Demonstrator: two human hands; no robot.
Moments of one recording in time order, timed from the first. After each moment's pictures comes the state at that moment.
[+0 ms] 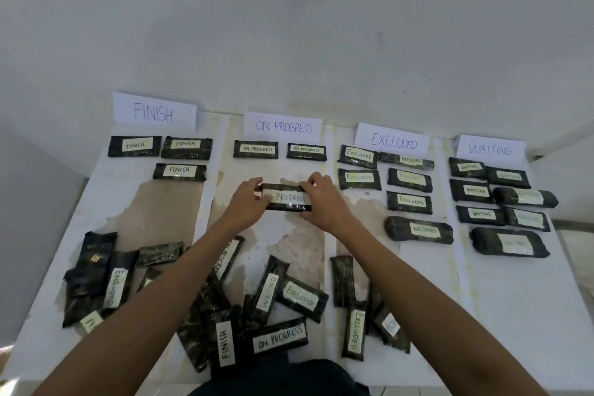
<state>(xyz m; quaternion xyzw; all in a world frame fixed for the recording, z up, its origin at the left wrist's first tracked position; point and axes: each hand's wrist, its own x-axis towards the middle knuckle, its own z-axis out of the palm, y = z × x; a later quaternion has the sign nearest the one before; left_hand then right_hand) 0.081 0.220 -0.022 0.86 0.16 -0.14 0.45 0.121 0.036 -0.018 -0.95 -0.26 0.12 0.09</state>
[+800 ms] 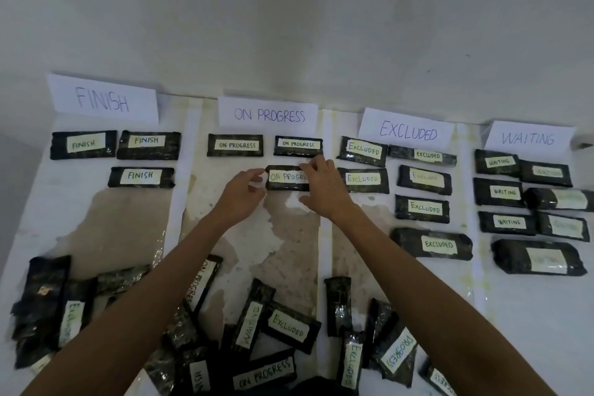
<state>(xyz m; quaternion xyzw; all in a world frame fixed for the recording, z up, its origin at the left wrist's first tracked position) 0.157 0.209 -0.078 0.86 0.15 -0.18 0.45 0.208 0.022 -0.082 -0.95 -0.22 0.18 0.10</state>
